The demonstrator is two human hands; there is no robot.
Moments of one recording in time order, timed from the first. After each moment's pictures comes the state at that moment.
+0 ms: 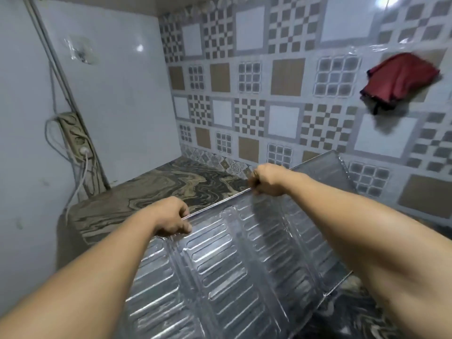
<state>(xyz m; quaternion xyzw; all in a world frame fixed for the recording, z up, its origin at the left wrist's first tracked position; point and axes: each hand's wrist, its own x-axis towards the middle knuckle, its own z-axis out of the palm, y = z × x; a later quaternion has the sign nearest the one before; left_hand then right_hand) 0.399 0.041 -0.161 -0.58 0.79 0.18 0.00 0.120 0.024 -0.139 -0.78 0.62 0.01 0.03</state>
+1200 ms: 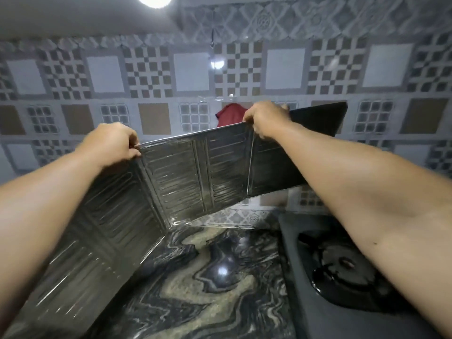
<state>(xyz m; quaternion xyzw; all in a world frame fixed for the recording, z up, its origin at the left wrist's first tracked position) 0.227 -0.010 0.018 -0.34 0.91 -0.06 -0.23 -0.038 0.178 0.037 -0.44 0.85 -0.20 -0.20</state>
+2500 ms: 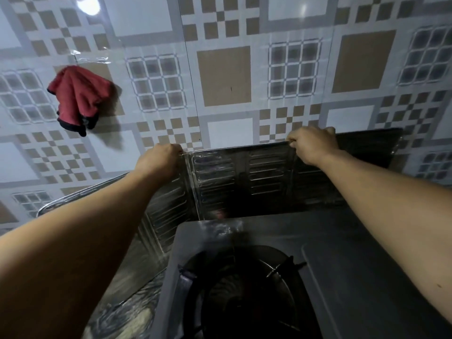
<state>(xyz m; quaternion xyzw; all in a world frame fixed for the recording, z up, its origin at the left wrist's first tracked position) -0.184 0.120 -0.108 -0.26 0.95 0.01 -0.17 -0.417 0.376 -0.125 -0.33 0.92 -0.12 -0.19</state>
